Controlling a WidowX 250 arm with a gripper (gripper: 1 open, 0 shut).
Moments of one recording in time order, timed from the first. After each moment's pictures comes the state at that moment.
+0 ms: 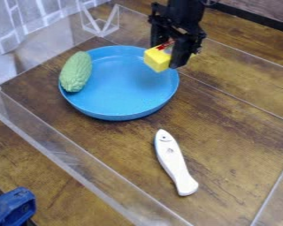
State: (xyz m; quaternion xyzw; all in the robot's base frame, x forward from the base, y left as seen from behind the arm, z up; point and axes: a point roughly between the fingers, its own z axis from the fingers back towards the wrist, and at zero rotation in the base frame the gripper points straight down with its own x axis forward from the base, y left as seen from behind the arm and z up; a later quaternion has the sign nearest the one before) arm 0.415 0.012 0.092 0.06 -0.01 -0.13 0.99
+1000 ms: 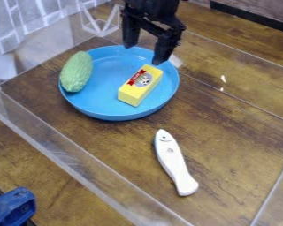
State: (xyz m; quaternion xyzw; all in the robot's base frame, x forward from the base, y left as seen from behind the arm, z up) arm 0.394 0.045 0.092 0.07 0.01 -0.03 1.00
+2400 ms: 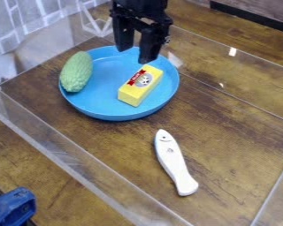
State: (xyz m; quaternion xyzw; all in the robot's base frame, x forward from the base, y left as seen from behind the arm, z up) arm 0.367 0.033 0.105 0.02 -0.02 -0.09 1.00
